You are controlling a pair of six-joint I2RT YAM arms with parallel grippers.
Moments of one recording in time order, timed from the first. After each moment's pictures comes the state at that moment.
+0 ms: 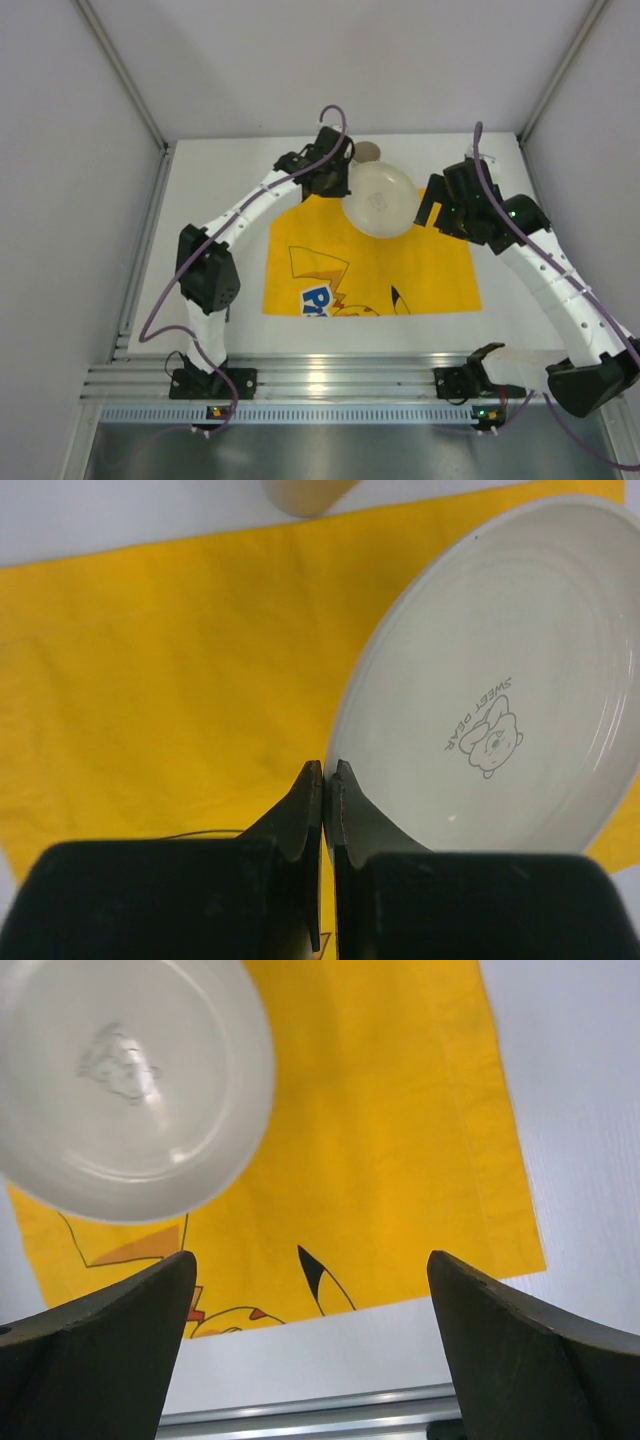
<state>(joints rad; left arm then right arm) -0.63 1.92 1.87 -0.73 -0.15 -0.47 0.48 1.21 1.35 -1.03 0.34 0.67</state>
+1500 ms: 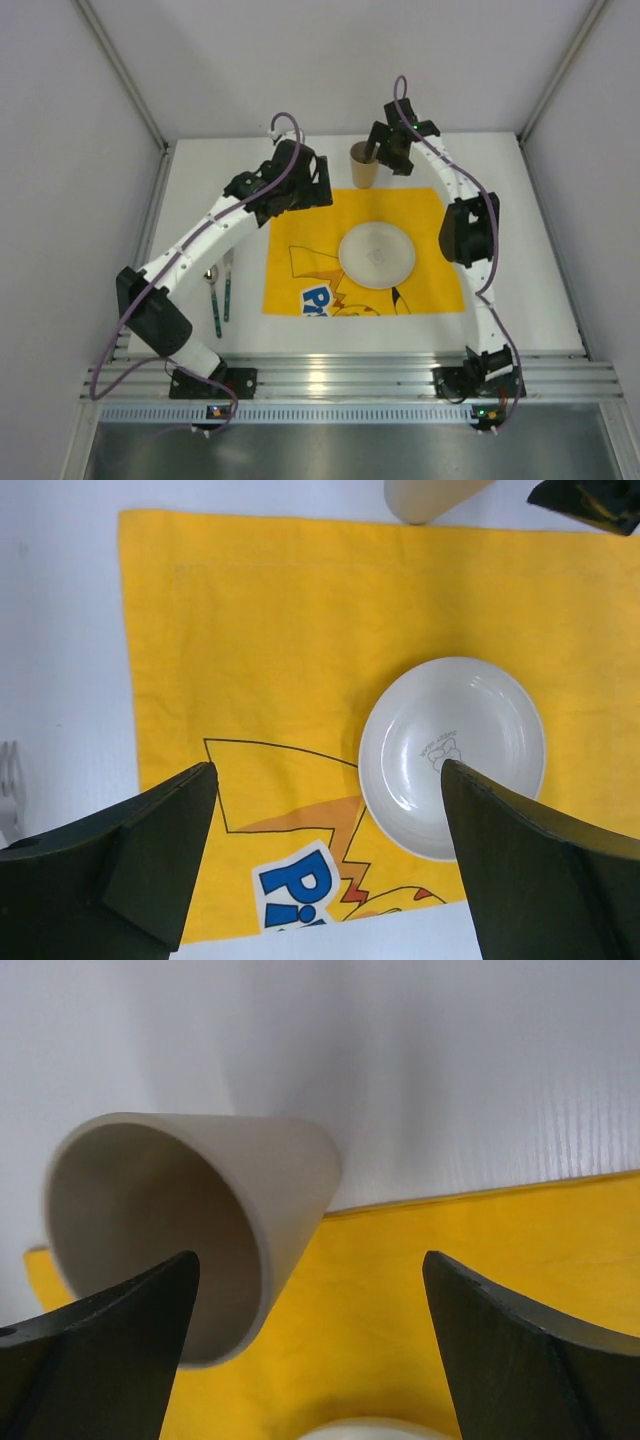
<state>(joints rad) -0.64 1.60 1.58 -0.72 -0.28 -0.58 0.32 2.39 2.35 -0.85 0.06 0.61</state>
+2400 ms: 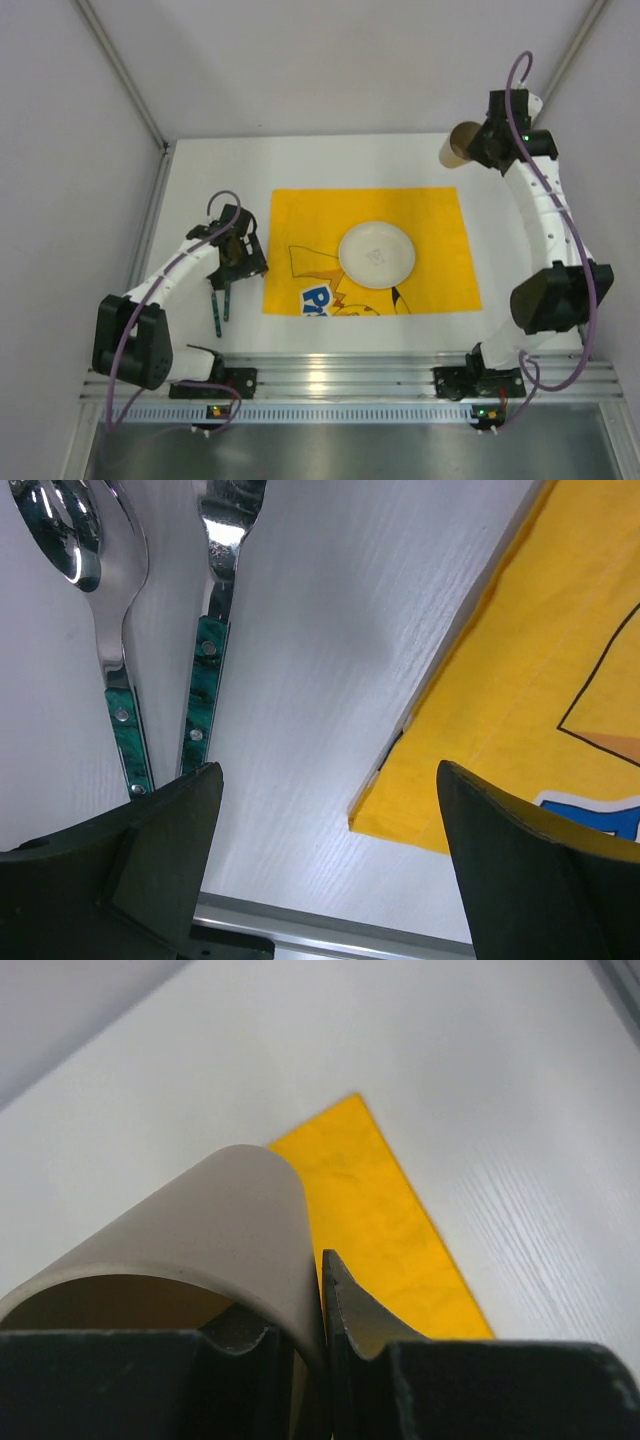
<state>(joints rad) -0.28 1.35 0.90 -0.81 -0.17 -0.64 0.09 1.67 1.82 -0.84 0.25 0.55</state>
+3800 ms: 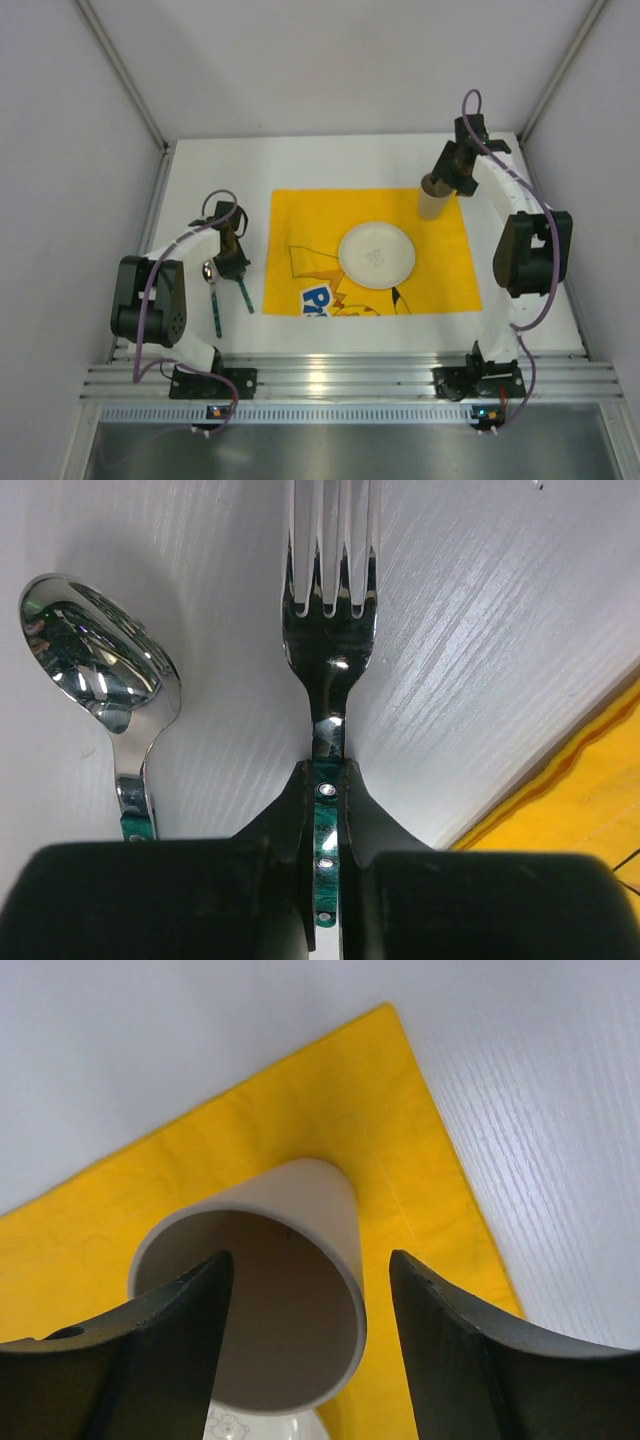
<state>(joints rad) -0.13 1.58 0.89 -0.61 -0.15 -0.58 0.09 1.93 1.68 -0.75 0.15 0.53</state>
